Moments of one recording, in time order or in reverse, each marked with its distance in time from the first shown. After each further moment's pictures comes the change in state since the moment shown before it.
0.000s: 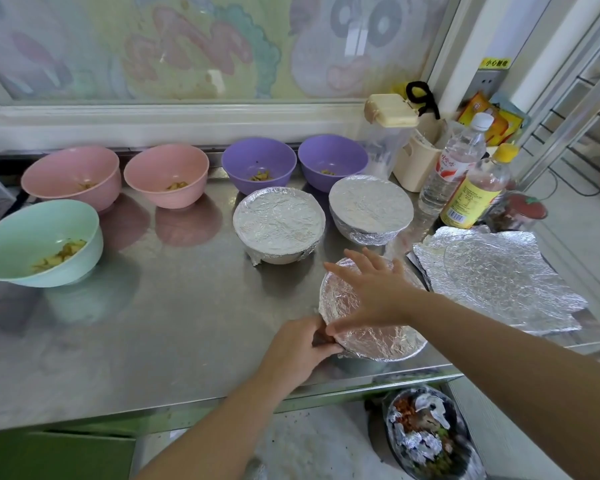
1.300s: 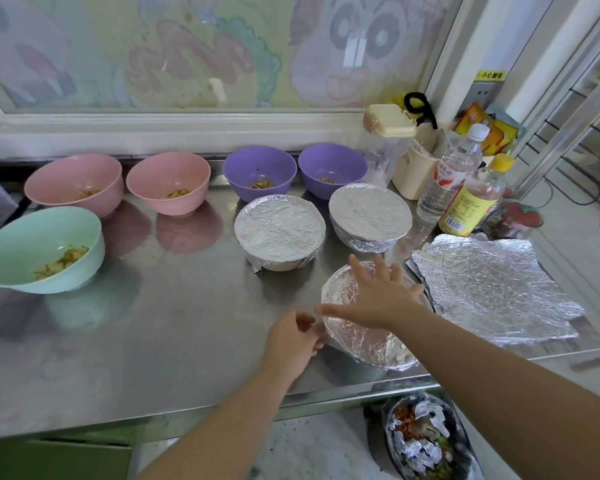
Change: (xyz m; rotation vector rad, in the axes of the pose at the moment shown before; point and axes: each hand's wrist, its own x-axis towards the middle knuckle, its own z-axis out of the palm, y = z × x) left_hand 0.010 0.011 -0.007 -0.506 0.101 -0.452; right_hand -0.001 -0.017 -0.002 0.201 -0.004 0.369
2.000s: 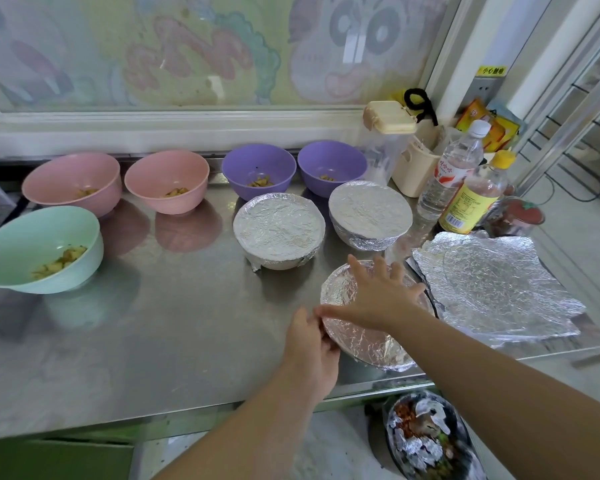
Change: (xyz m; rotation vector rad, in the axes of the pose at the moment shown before) left_hand -0.019 0.029 0.032 -0.994 -0.068 -0.371; right_hand -0.002 -0.002 0.004 -0.043 0.060 0.027
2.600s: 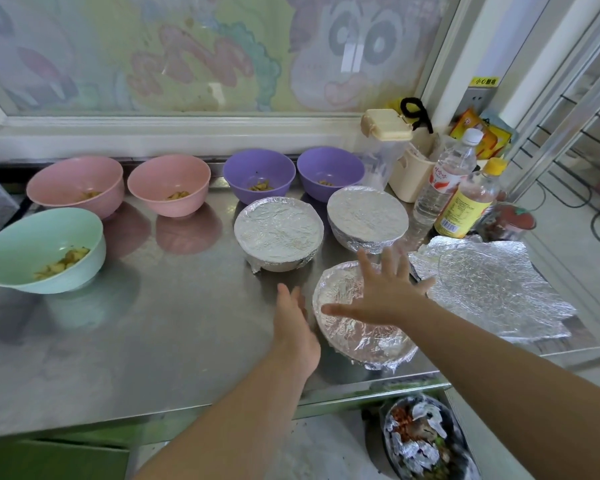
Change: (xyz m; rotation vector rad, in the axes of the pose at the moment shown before) left_hand 0.007 0.025 0.005 -0.057 0.041 0.143; right_hand 0.001 0.013 -0.013 -0.001 -0.057 -0.004
